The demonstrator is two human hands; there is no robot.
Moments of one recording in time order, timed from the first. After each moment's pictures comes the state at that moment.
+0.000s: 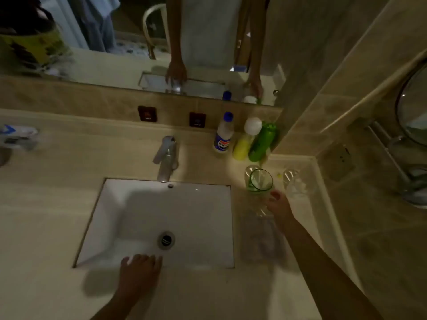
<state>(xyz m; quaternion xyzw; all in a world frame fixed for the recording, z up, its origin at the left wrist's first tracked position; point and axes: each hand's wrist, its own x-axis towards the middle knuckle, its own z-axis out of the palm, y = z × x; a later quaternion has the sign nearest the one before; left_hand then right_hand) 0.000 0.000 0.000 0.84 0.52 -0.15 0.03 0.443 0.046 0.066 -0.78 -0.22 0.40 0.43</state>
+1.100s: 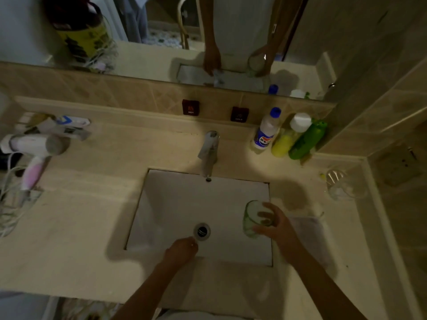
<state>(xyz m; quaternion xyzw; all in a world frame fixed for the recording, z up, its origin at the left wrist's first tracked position) -0.001 0.033 0.022 0.63 0.61 -0.12 0.47 0.298 0.008 0.091 -0.68 -0.28 0.56 0.39</state>
